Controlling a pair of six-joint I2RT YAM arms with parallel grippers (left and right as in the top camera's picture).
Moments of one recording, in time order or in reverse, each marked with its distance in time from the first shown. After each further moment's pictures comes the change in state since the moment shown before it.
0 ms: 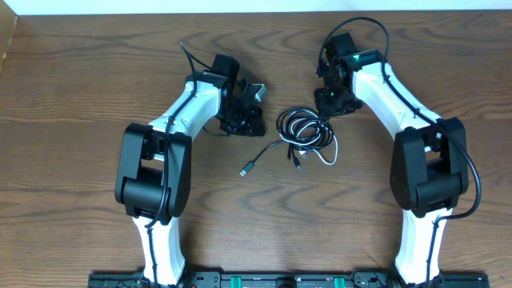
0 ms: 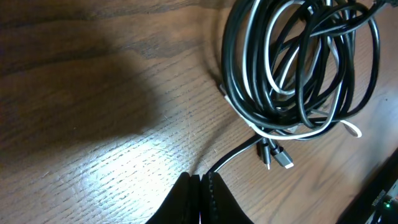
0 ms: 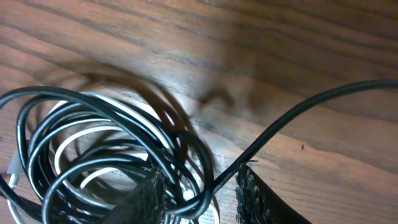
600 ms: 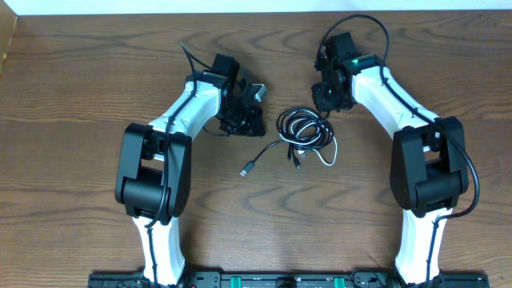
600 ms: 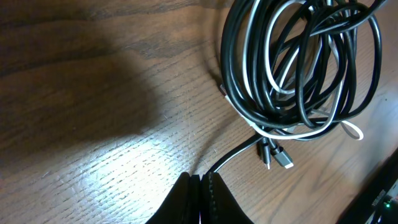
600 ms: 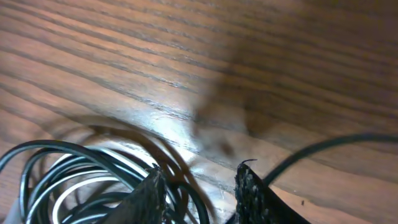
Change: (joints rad) left arm 0.000 0.000 0.000 0.000 0.000 0.000; right arm -0.002 0.000 -0.054 0.183 0.000 -0.001
